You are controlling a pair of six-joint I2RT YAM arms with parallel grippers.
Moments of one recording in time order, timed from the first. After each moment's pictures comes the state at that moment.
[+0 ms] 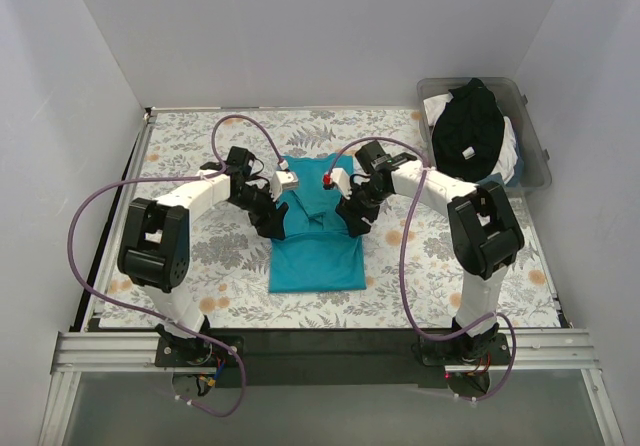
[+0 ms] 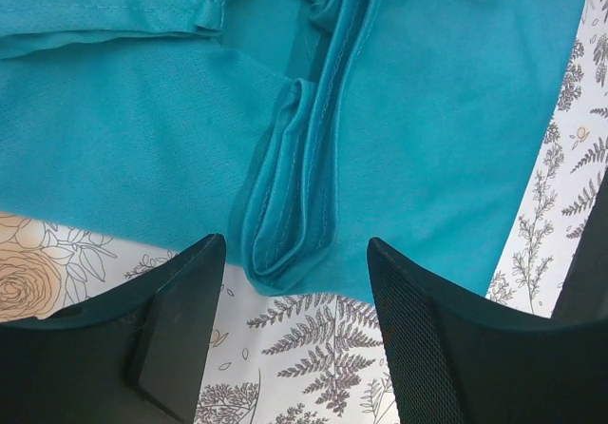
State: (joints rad) left arm -0.27 1.74 1.15 -0.71 0.74 0.74; right arm 0.55 1.88 1.35 -0.72 -0.51 -0.64
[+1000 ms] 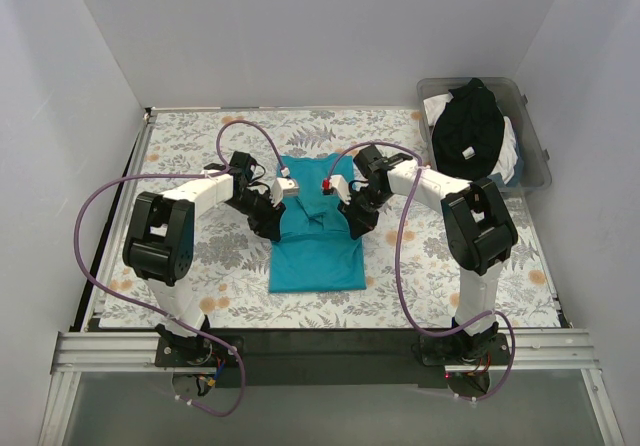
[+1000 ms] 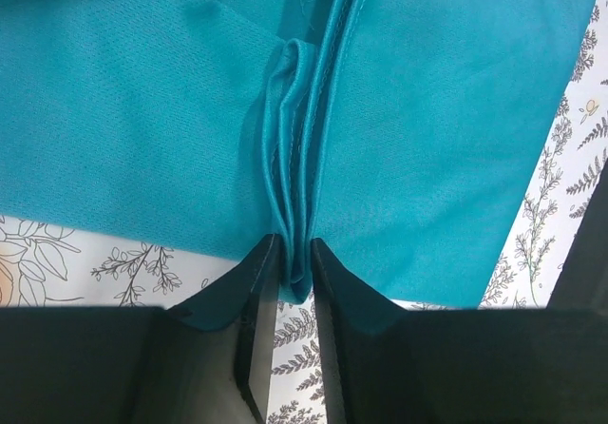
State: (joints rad) left arm -0.27 1.81 1.15 -0.76 0.72 0.78; right arm 0.55 1.93 1.37 -0.82 -0.59 -0.65
